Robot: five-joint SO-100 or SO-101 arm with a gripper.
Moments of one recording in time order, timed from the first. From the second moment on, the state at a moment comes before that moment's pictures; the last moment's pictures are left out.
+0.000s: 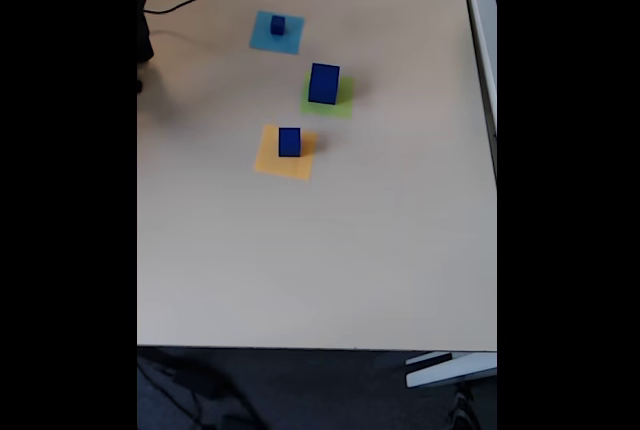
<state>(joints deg) -23.0 62.8 50.5 94.1 125.2</state>
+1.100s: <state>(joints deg) -19.8 58.6 55.5 93.2 124.2</state>
